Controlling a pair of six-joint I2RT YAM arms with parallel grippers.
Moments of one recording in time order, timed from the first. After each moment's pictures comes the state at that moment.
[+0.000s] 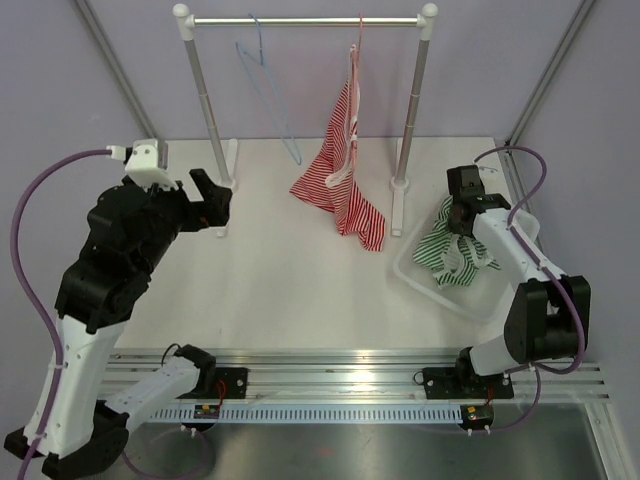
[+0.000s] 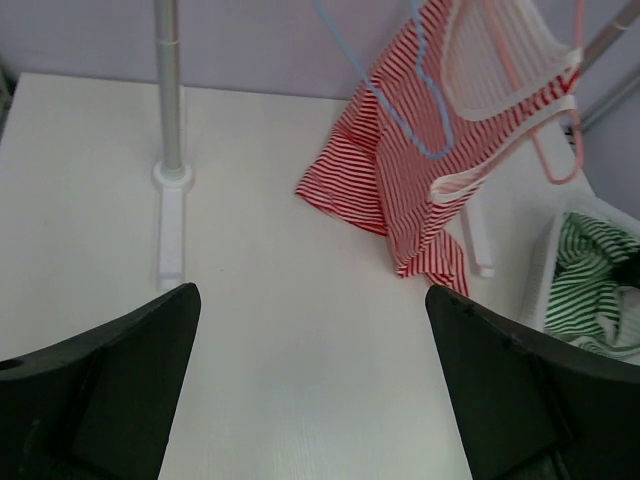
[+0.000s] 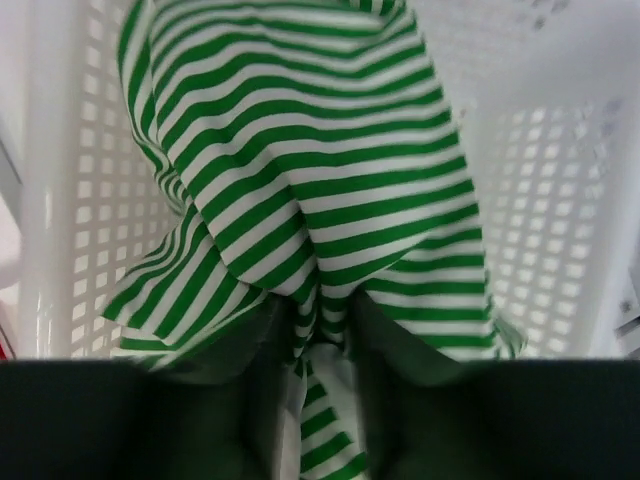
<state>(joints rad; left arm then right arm) -0.39 0.86 1.44 -0.83 -0.20 -0.31 0.13 1.46 1.16 -0.67 0.48 0.38</state>
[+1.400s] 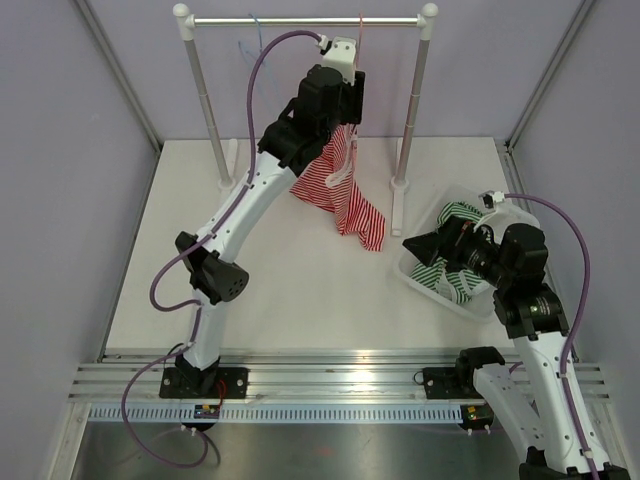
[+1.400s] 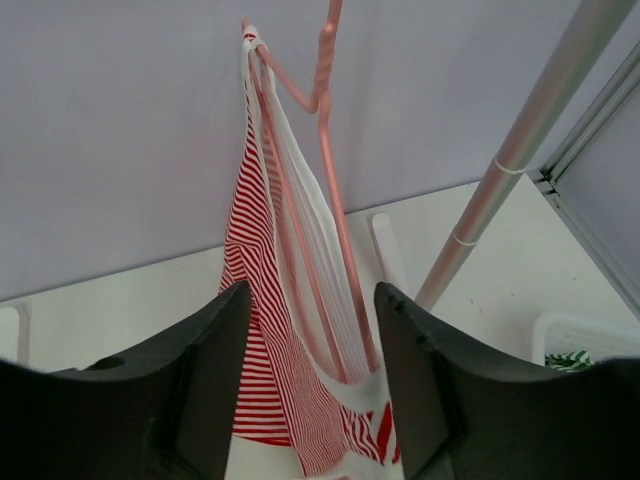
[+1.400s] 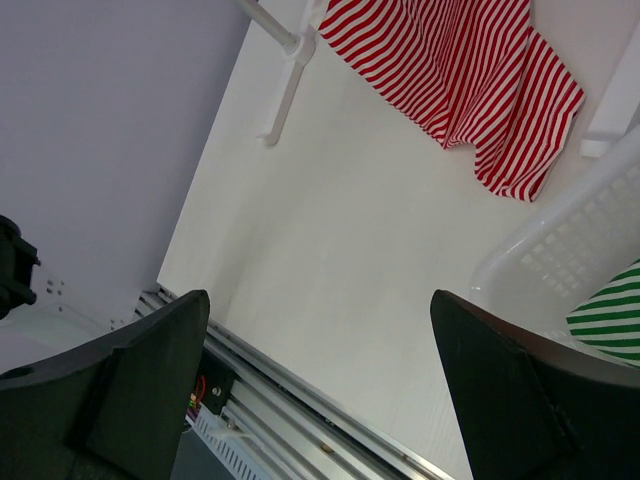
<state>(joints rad) -0.69 2.10 2.50 -0.54 -0.35 -0.12 0.12 0.64 0.84 -0.48 -0.52 0.58</state>
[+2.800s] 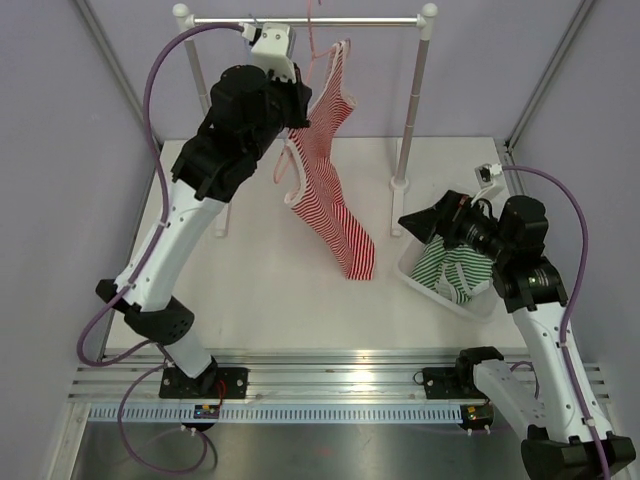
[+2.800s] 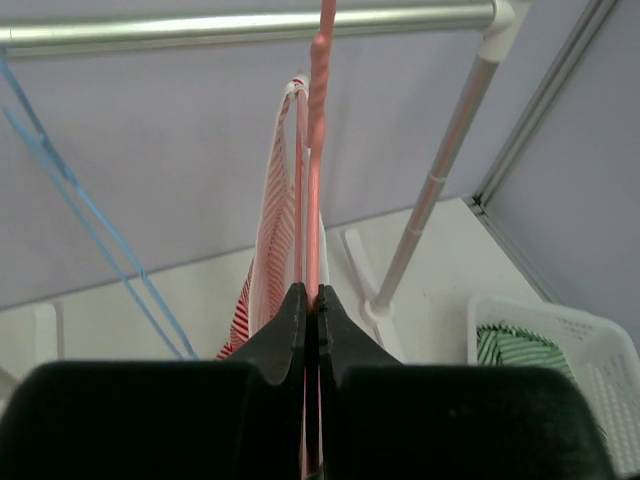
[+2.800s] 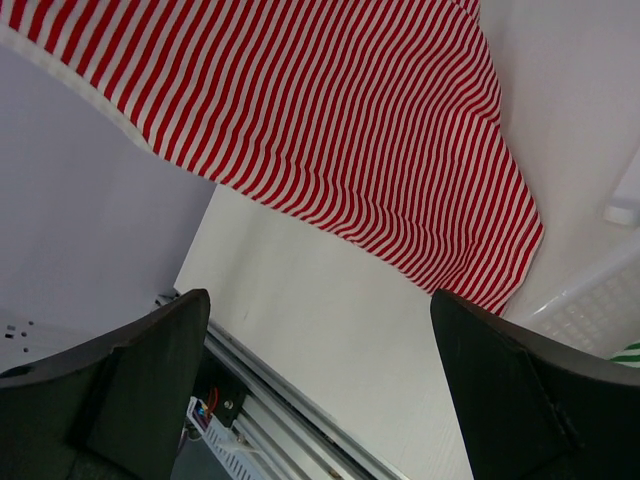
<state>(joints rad) -0.67 1.71 2.29 -0.59 -0.26 -0.14 0.12 0.80 0.97 -0.42 -0.58 0.56</state>
